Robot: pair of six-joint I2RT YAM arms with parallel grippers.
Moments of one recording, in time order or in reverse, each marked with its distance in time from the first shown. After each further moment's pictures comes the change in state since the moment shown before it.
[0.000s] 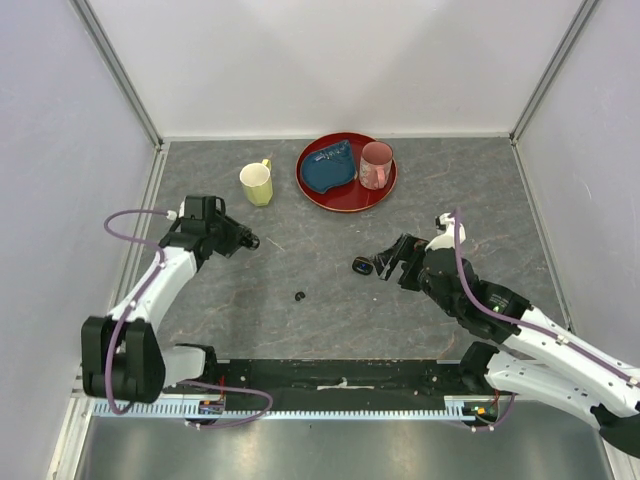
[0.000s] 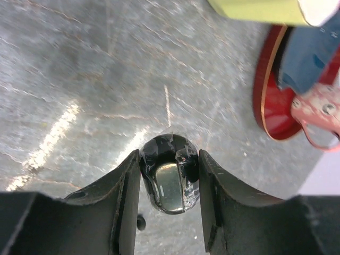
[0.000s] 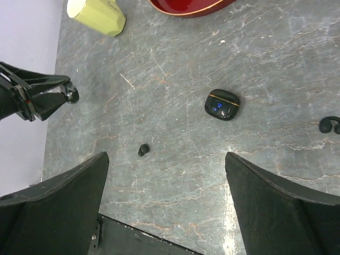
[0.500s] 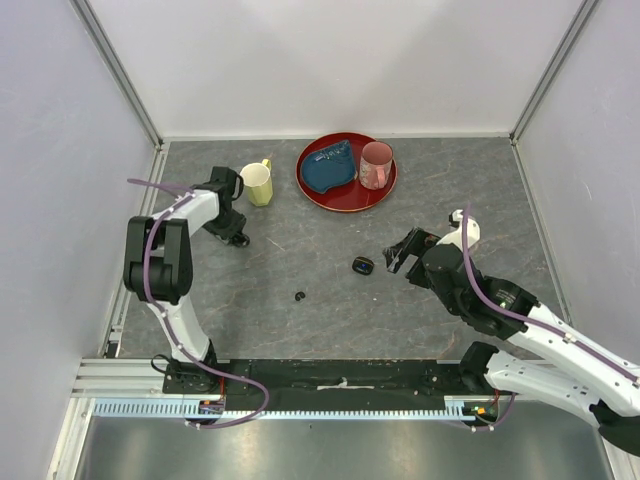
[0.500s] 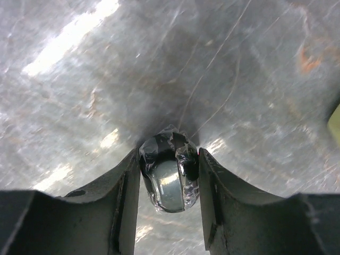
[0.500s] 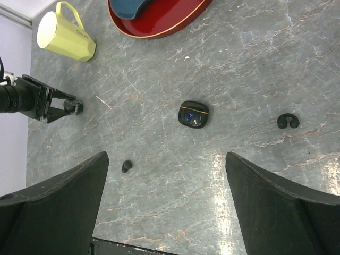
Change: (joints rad) left arm 0.013 0.626 0.456 -0.240 -0.272 -0.017; right arm 0.000 0.018 0.082 -0.159 0.133 0.055
